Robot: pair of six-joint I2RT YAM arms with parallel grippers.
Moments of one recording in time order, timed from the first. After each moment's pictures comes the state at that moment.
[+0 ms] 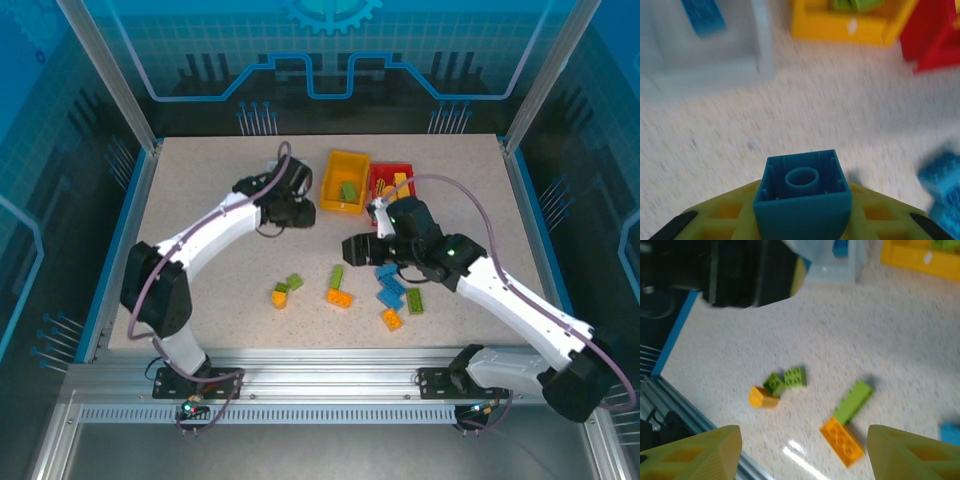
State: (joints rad) left arm -0.49 1.75 1.50 -0.79 -0.01 -0.45; right arm 0.68 1.17 1.05 -0.57 -0.18 0.49
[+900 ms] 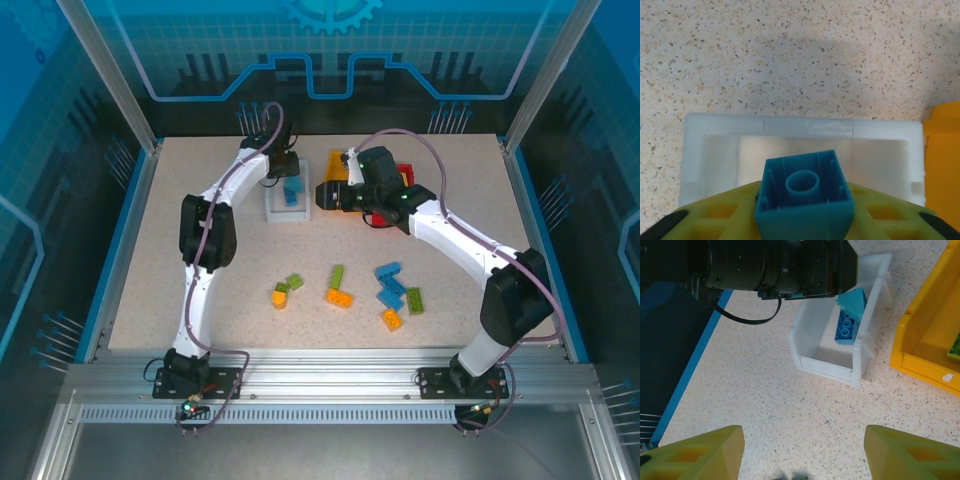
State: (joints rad) left arm -0.26 2.39 2.19 -0.79 -0.10 -0.41; right arm 0.56 1.64 1.36 -0.34 -0.25 0.49
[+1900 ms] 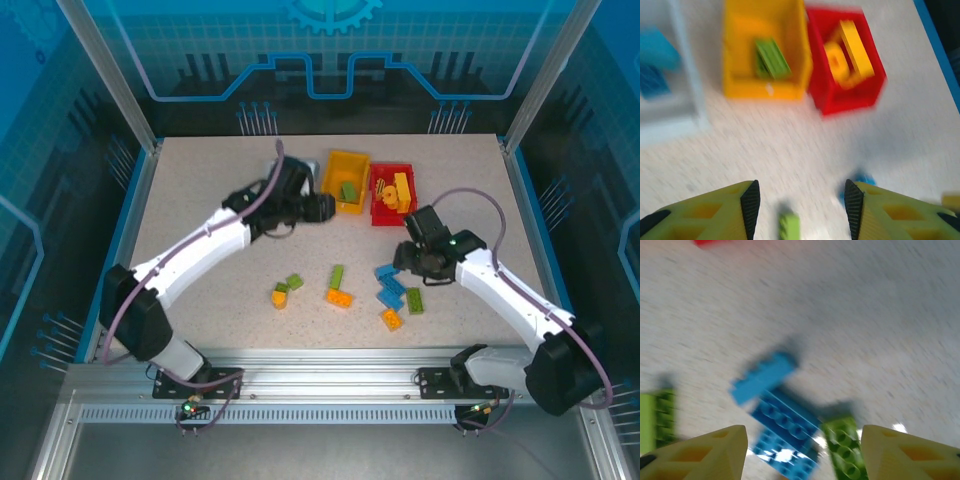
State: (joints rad) left arm -0.63 1.54 1.34 -0.56 0.04 -0.56; right arm 0.45 1.20 0.89 -0.89 0.15 0.71
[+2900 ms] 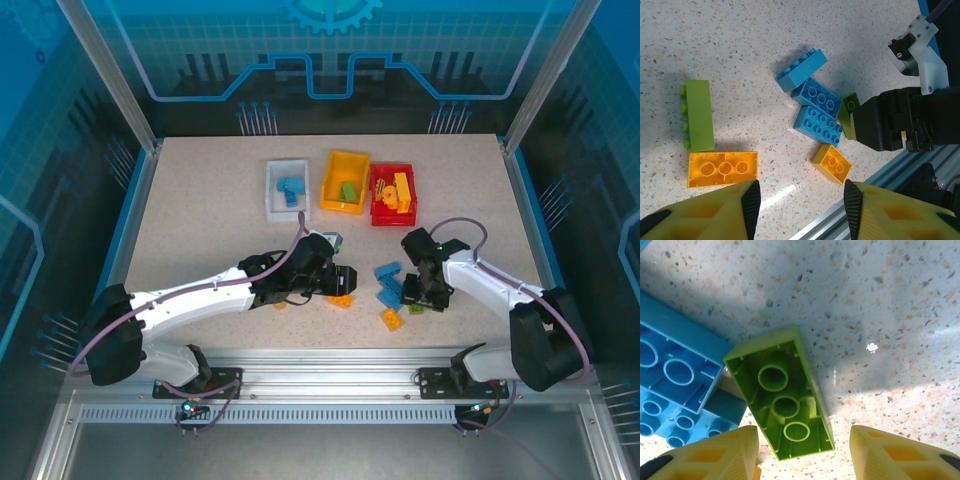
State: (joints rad) left arm -0.95 1.38 0.95 -0.34 0.04 -0.82; right arm 0.40 1.35 0.75 -0.94 0.00 0.67
